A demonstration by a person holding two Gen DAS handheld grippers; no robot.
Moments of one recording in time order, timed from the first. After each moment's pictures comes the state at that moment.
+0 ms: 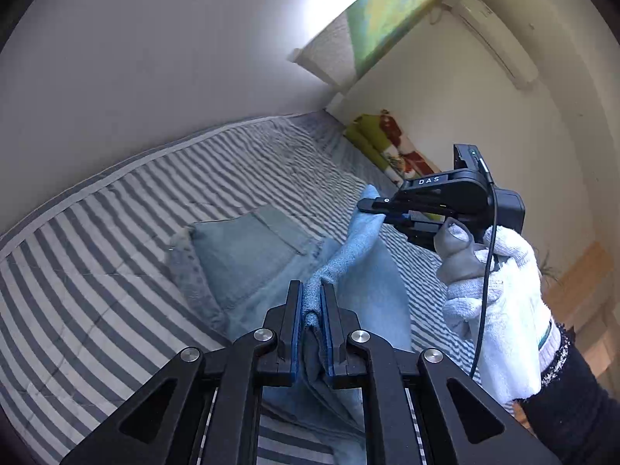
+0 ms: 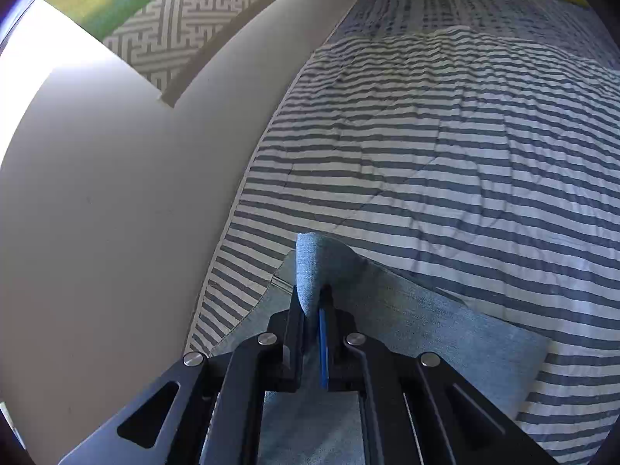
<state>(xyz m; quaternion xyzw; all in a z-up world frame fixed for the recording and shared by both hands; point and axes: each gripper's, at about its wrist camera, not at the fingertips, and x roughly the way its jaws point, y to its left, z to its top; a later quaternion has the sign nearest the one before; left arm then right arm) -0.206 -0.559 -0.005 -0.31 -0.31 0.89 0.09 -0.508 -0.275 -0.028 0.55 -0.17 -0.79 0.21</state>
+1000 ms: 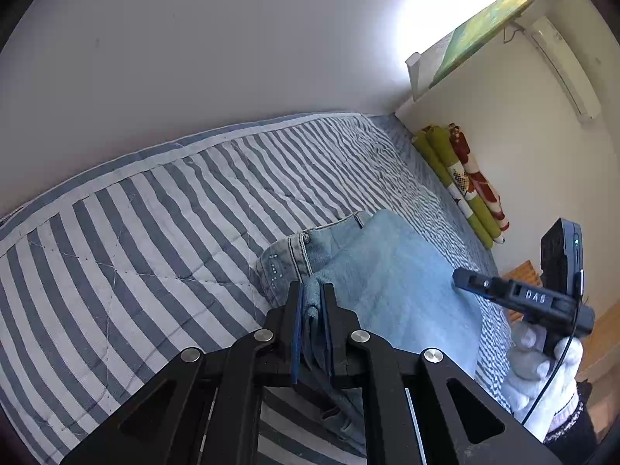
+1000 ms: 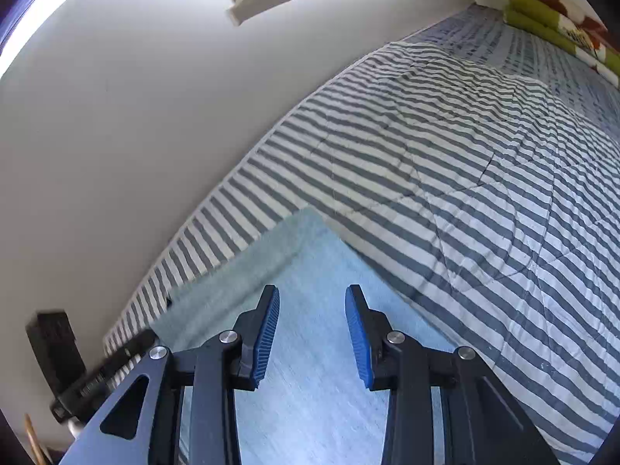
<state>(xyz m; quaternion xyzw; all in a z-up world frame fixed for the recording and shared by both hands) -0.239 -0.604 -0.066 -0.35 -0.34 0.87 -0.01 -0.478 -0.285 -0.060 0.52 0.03 -0.80 0.31</state>
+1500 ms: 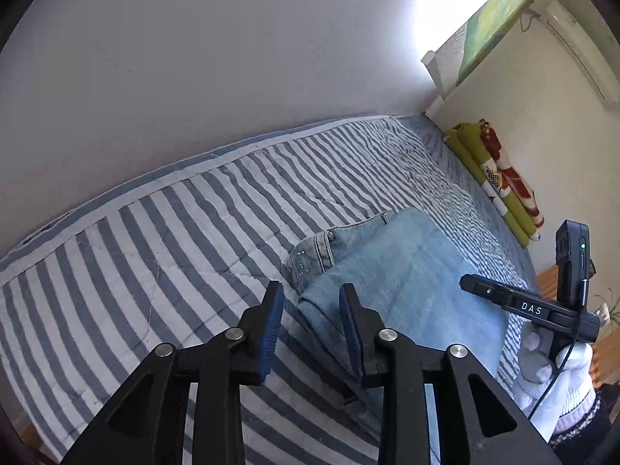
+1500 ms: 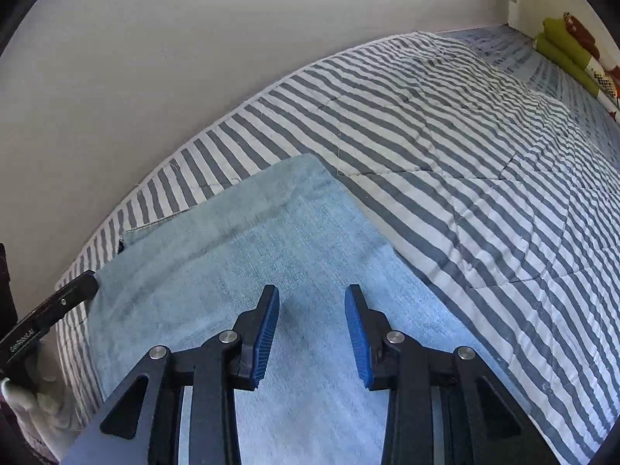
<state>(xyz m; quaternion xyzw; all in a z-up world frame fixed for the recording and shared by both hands) -0.231 -0.588 -0.049 -0.36 -0.31 0.87 -0.08 -0.468 -0.283 -0.075 0.50 0.10 -0.80 0.32</state>
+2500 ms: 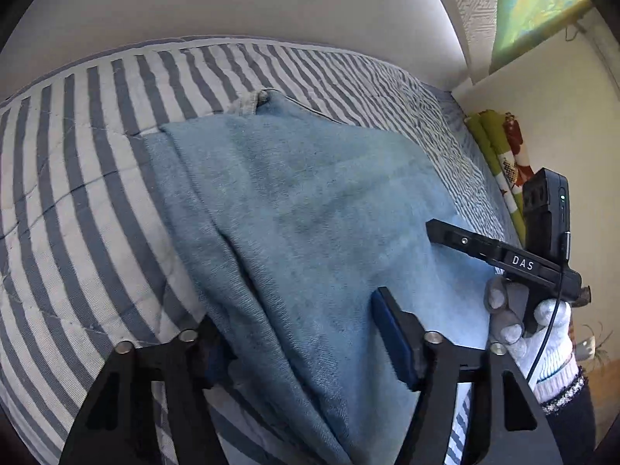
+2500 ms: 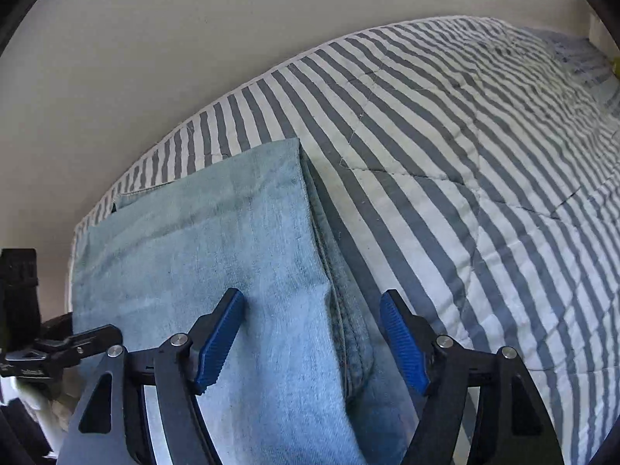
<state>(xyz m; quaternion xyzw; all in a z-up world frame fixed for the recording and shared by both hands) -0.253 -0.501 -0.096 -0.43 -0.38 0.82 -0.08 -0.532 -0.282 -0.120 0.55 0.11 -0.69 0.45</state>
